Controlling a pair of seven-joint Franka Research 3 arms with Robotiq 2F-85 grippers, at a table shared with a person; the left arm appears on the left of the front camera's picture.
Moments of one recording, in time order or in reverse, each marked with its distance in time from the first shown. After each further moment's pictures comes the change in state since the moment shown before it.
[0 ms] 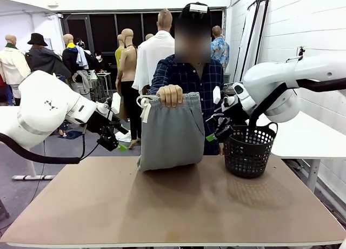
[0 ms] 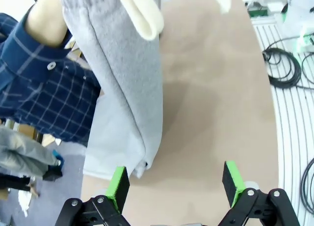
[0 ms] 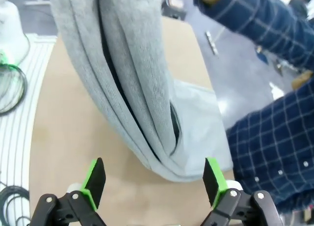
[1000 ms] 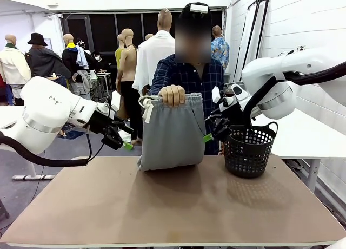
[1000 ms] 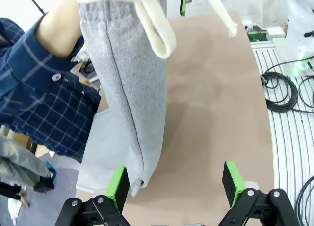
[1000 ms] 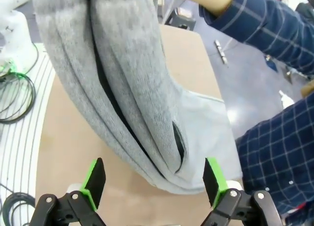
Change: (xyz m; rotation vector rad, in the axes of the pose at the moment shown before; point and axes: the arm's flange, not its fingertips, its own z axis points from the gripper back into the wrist) left arm 0.000 0.001 -0.010 -0.009 -0.109 0.041; right arm -0.003 -0.004 -0.009 0.050 -0.043 -0.028
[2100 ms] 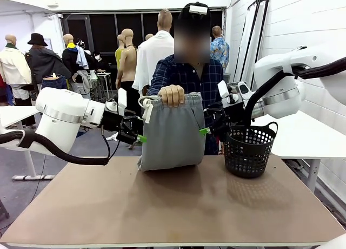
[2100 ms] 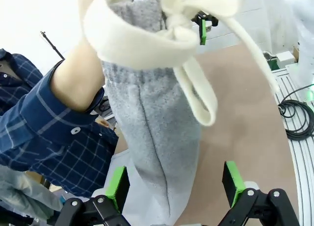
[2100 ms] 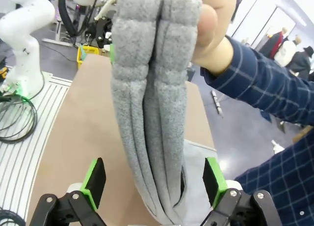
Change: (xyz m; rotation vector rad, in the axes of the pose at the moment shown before) left arm 0.010 0.020 -0.033 0.059 -0.187 -0.073; right arm 0.001 0.002 0.006 0.009 -0.245 0.106
